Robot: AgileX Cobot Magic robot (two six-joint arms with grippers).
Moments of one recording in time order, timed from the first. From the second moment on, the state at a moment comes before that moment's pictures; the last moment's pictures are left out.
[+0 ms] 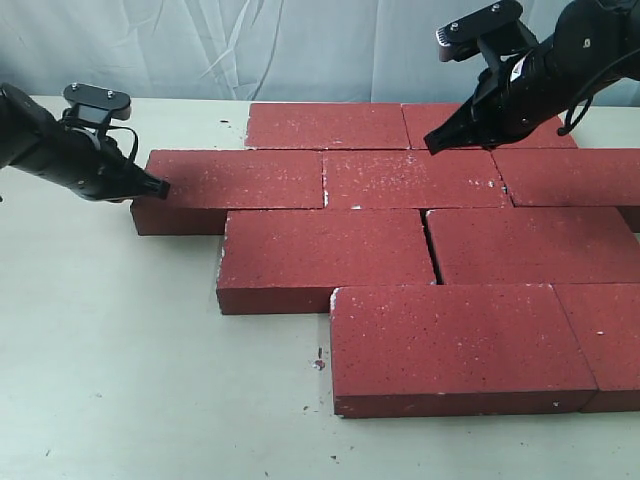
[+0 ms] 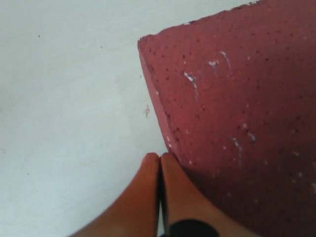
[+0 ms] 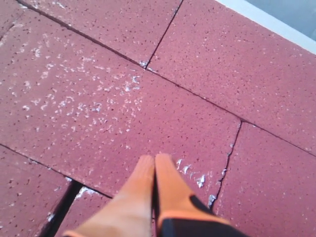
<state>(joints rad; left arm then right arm) -0.09 2.03 -1.14 -0.73 0.22 0.88 0.26 1.79 -1.23 -0.02 0.45 -0.25</state>
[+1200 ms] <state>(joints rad) -0.12 1.71 -1.18 -0.80 0.45 0.90 0.48 1.78 -1.35 0.10 0.62 -0.42</state>
